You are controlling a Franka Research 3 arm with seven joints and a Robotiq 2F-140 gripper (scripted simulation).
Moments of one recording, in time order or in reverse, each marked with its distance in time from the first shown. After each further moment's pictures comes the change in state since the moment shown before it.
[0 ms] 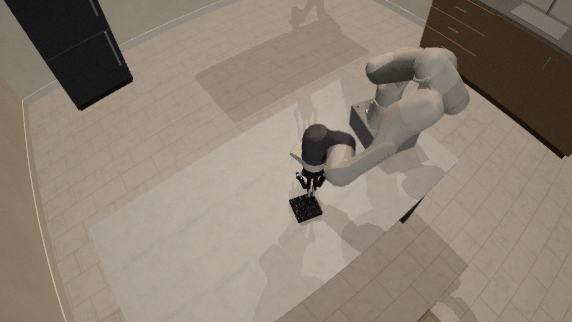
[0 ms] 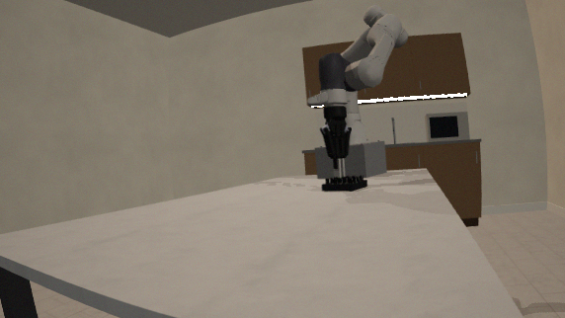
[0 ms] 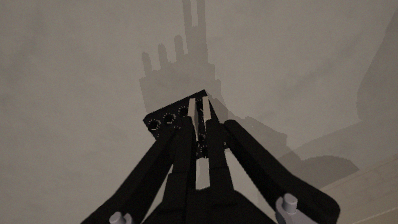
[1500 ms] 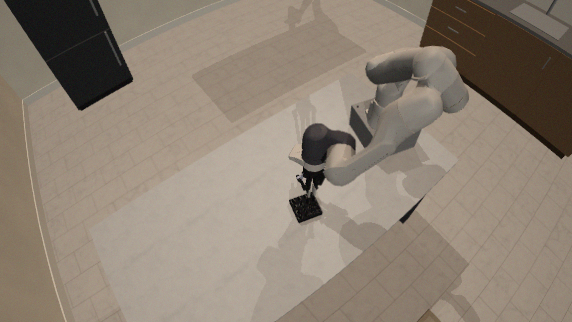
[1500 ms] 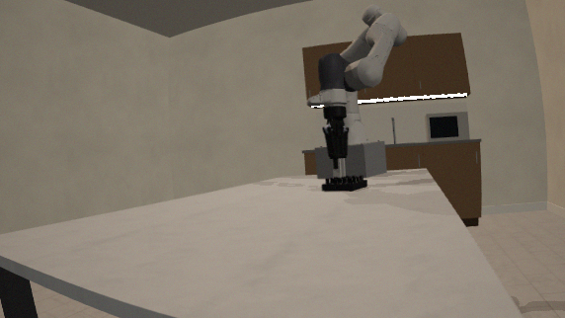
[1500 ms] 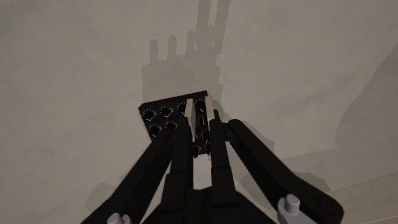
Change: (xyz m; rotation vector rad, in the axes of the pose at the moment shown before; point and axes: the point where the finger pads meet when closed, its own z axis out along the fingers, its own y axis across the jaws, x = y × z) arm 0.000 0.000 0.000 0.003 -0.007 -0.220
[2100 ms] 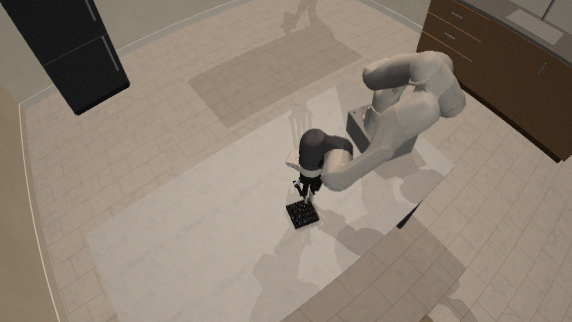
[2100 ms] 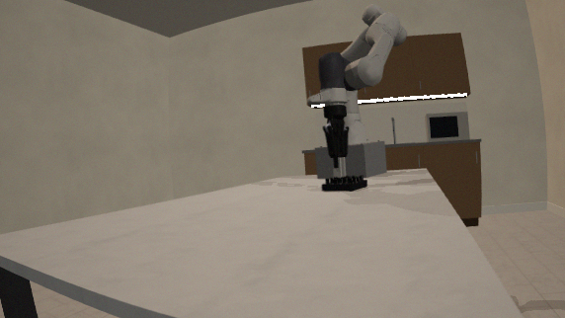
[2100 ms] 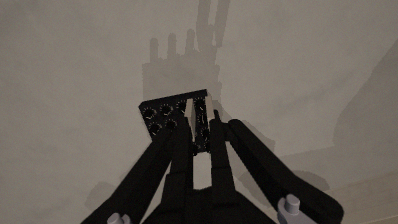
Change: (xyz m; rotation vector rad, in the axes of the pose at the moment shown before) arm -0.001 0.000 -0.003 0.002 -0.003 -0.005
